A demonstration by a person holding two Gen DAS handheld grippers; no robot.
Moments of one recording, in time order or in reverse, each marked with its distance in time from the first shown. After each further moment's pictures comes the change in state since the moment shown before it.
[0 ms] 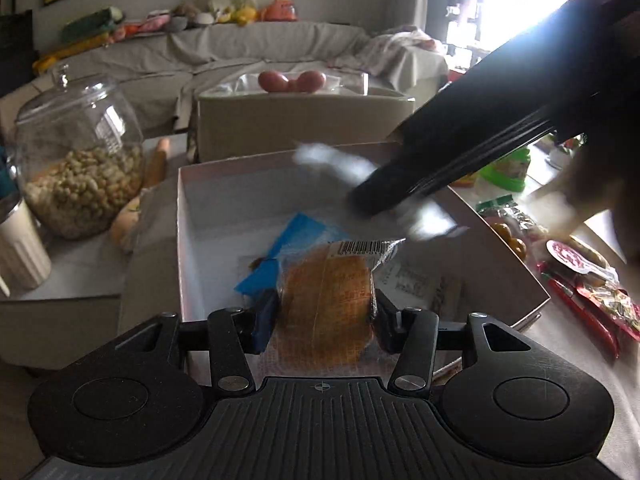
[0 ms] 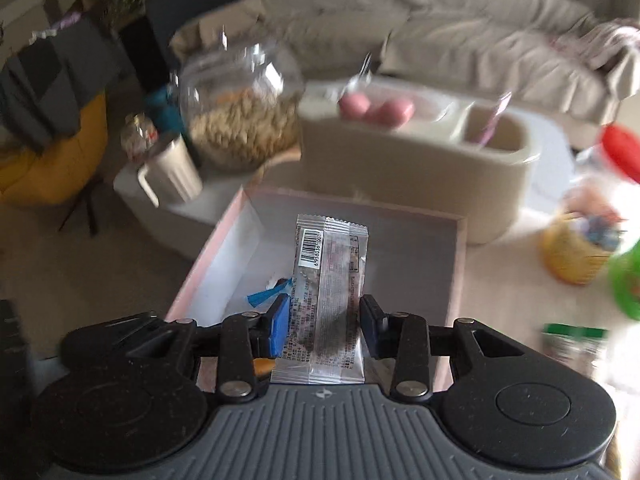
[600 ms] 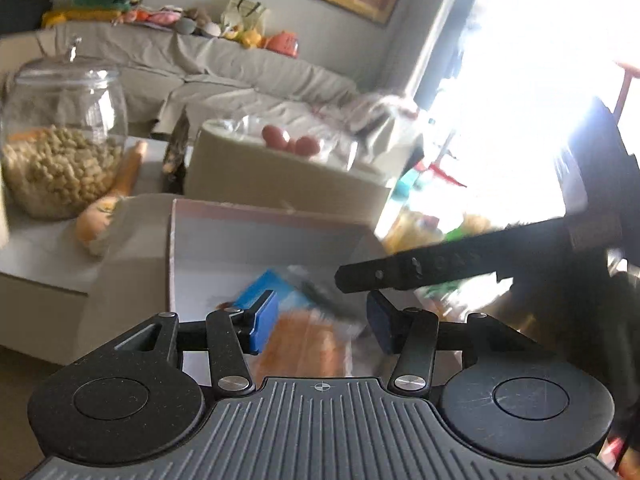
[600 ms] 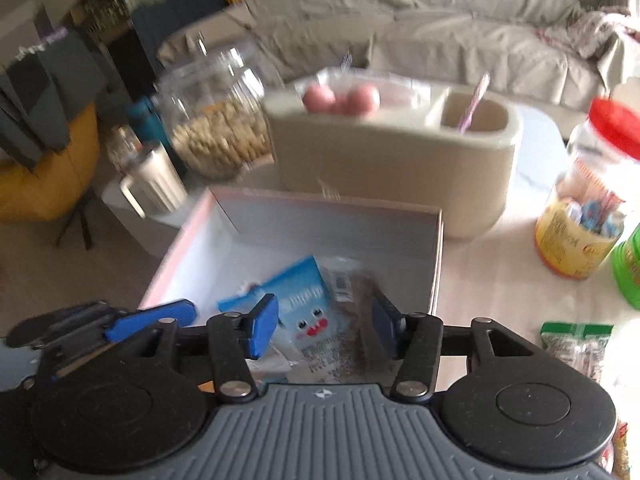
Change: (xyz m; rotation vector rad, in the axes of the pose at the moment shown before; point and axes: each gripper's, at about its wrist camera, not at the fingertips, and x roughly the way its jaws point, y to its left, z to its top) left arm -0.033 0.031 0.015 -0.260 -0.156 -0.206; right arm -0.026 -0.025 -0.012 0.041 -0.125 0.011
